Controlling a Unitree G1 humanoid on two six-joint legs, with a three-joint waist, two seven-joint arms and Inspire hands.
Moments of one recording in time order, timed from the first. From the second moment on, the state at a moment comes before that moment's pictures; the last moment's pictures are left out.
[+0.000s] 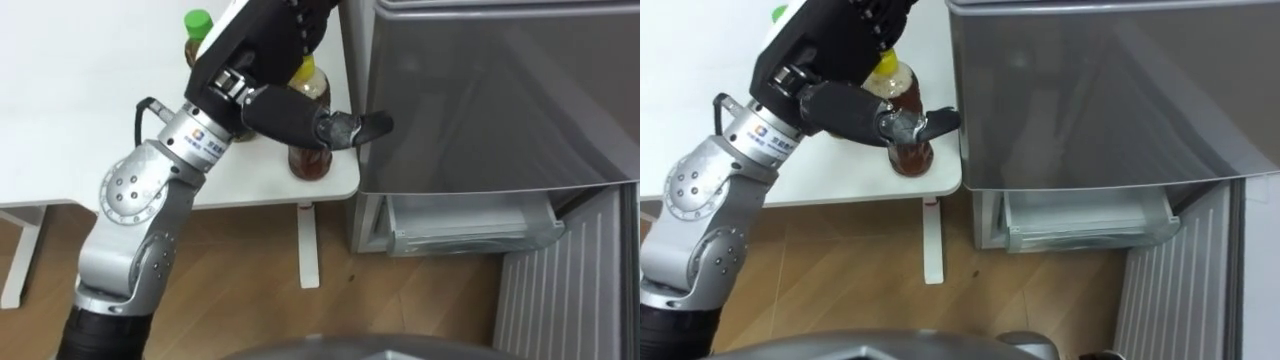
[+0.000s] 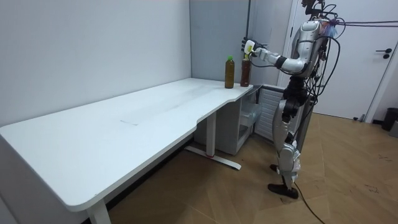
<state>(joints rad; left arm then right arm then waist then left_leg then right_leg) 0.04 0.29 -0.12 -0.40 -0.39 0.04 -0.43 0.06 -0.25 0.06 1.36 -0.31 0.07 0.14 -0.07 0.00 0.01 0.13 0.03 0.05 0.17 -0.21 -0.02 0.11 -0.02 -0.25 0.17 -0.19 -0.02</state>
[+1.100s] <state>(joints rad) 0.05 0.29 -0.09 -0.40 -0.38 0.04 -0.40 0.06 -0.26 0.06 1.38 -0.32 0.05 0.11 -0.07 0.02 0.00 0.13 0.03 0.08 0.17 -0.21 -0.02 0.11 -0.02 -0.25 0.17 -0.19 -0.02</state>
